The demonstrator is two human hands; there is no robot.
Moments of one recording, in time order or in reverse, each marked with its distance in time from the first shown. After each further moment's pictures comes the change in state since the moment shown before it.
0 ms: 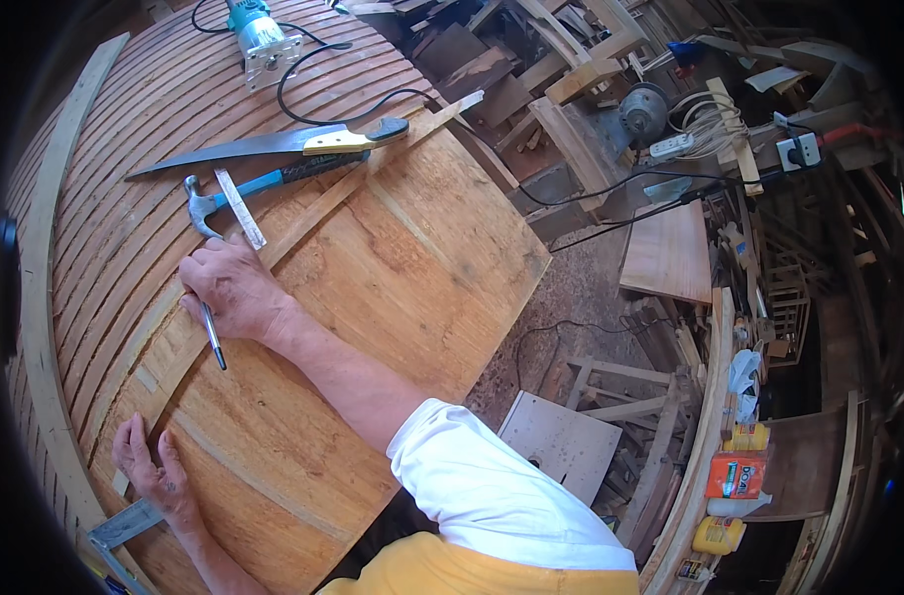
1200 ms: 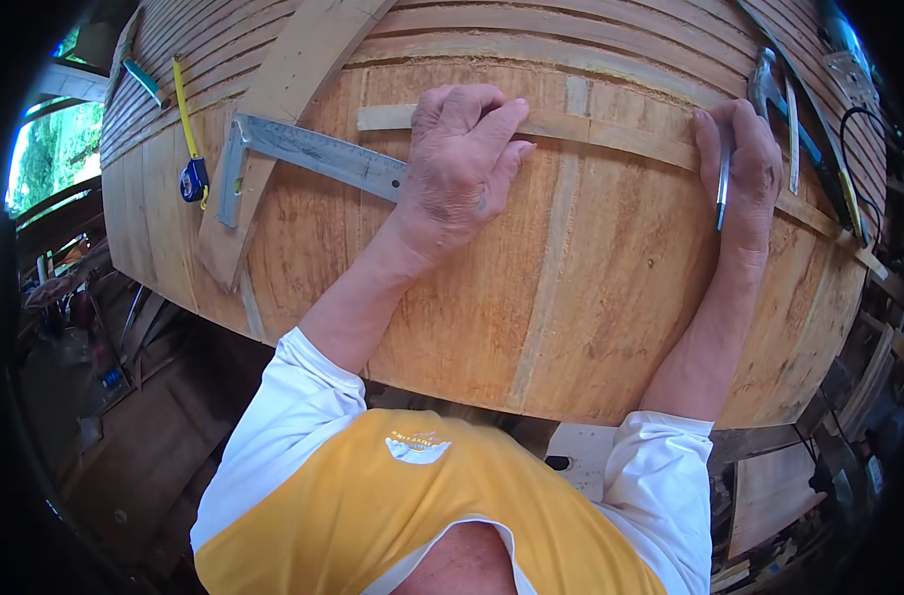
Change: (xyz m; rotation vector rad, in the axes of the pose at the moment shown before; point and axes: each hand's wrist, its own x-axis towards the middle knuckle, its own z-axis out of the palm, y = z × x) left_hand 0.008 0.008 0.002 -0.054 0.181 -0.034; right_hand 0.006 0.003 0.014 -0.147 -0.157 -0.016
